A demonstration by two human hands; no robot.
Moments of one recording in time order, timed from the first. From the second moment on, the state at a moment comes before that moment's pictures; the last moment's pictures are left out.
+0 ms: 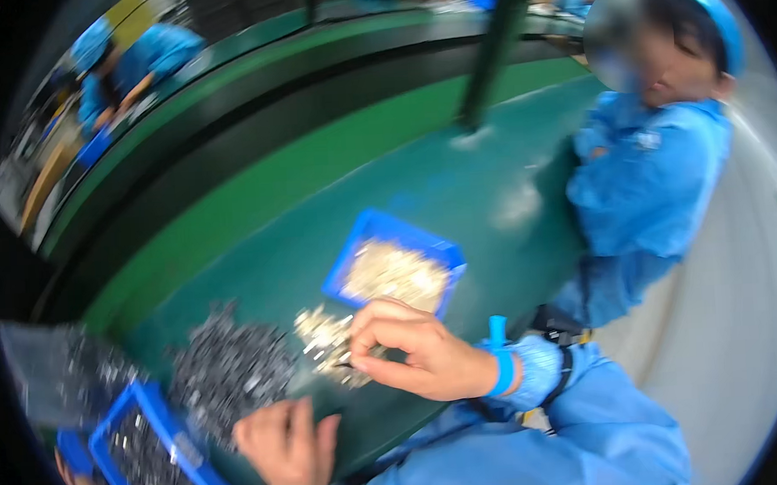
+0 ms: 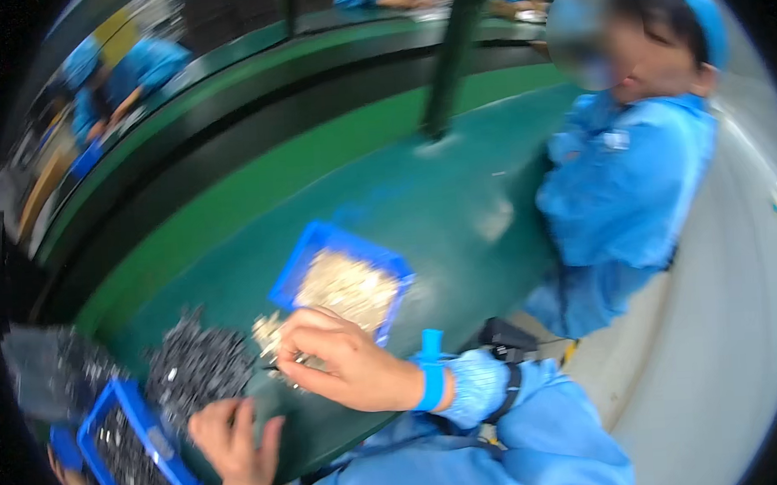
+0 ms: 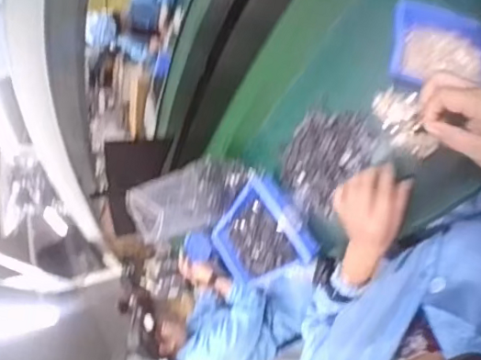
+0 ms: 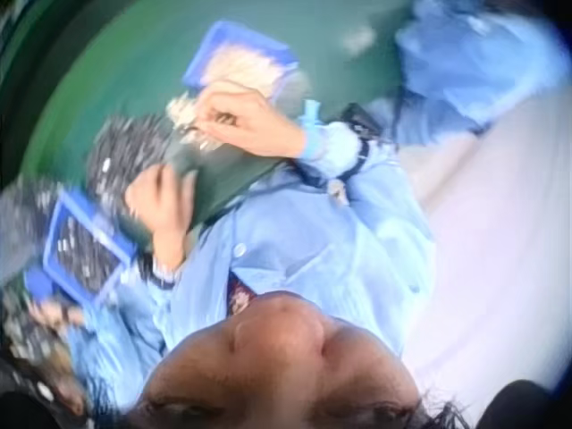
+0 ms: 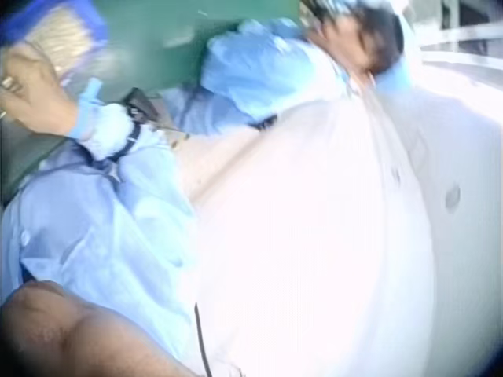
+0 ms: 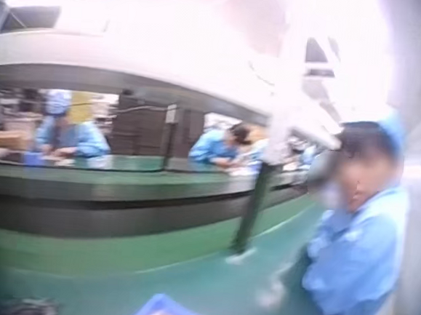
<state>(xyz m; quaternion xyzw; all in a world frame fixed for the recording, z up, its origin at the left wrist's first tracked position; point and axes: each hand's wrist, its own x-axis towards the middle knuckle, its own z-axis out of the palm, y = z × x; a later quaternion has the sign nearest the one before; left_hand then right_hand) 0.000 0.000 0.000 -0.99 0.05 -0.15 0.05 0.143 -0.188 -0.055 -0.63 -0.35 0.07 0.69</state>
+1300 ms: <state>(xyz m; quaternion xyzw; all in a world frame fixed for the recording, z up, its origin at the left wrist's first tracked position) 0.121 -0.048 -0.117 -0.88 -0.12 -0.30 -0.34 0.194 -0.259 -0.082 -0.66 -0.38 -0.06 0.64</state>
